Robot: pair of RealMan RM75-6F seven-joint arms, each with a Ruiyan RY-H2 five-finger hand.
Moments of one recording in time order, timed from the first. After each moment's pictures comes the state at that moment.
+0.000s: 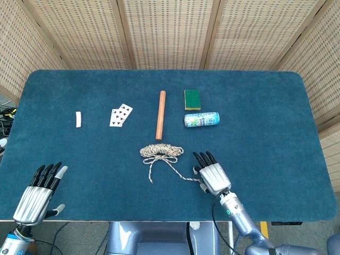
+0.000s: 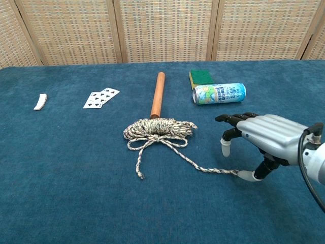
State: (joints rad) left arm -0.05 -1.19 0.08 -1.76 1.67 1.46 0.36; right arm 0.49 -1.63 0.09 -1.58 -1.26 1.07 -0.59
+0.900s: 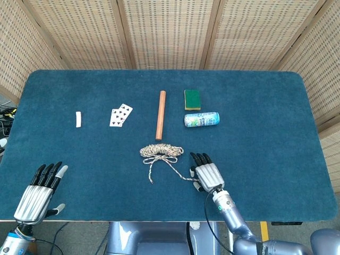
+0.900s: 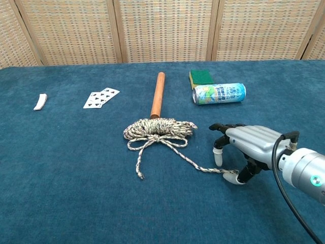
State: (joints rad) left arm -0.06 -1.19 0.07 -1.77 1.65 1.45 0.36; right arm 0.54 -1.74 0.11 -1.50 -1.13 1.05 -0.56
